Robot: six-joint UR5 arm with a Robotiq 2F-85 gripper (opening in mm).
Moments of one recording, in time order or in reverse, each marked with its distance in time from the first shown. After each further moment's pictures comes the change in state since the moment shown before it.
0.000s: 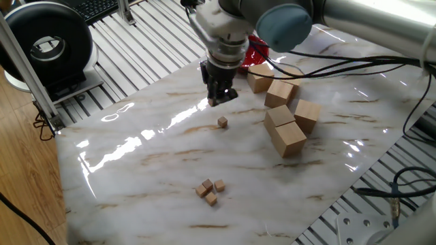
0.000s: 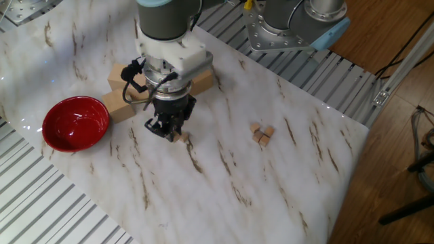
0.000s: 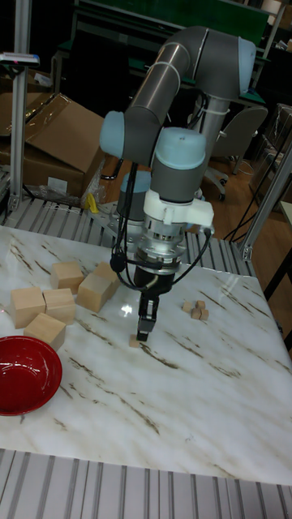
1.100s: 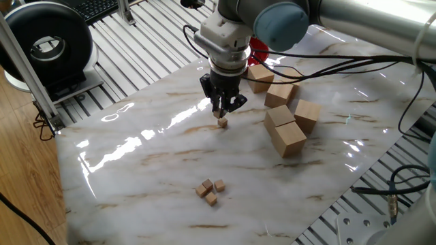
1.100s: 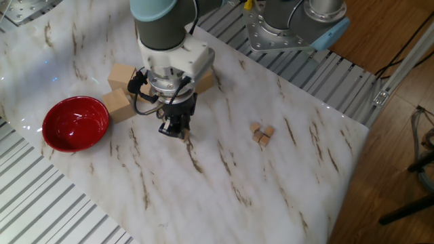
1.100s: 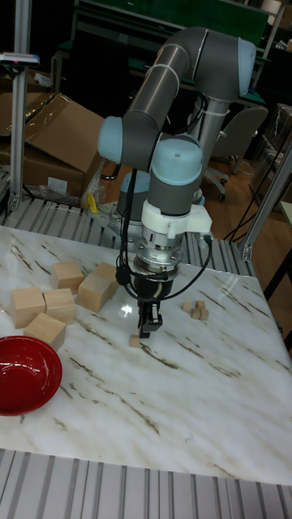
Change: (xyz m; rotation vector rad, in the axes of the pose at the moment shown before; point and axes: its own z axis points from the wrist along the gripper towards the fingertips) arm -0.008 0.028 0.016 -0.107 -0.034 -0.139
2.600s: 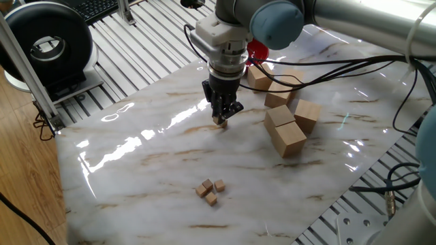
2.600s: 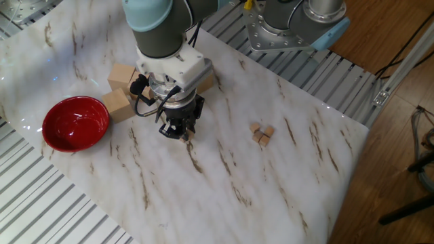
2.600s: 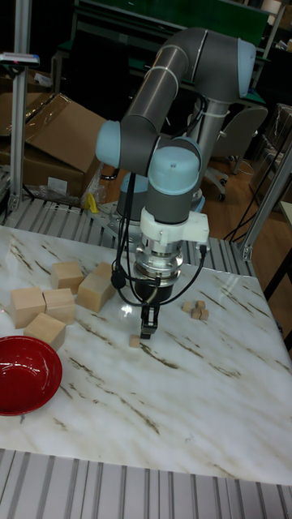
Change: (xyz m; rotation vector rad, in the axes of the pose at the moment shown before) arm -0.007 0.008 0.009 -0.044 -0.027 0.165
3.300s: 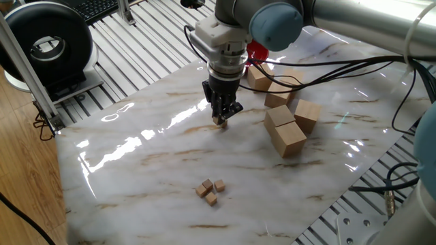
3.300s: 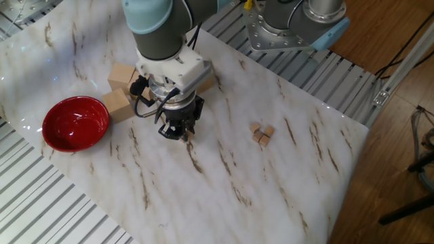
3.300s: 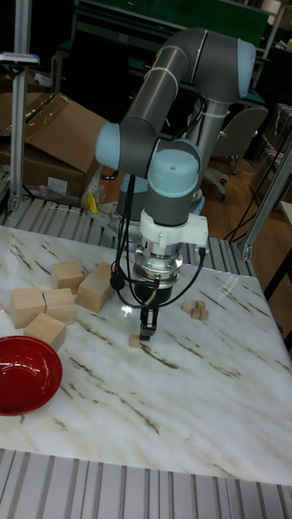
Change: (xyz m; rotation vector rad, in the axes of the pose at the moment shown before) arm 0.000 -0.001 0.004 -0.001 -0.001 0.014
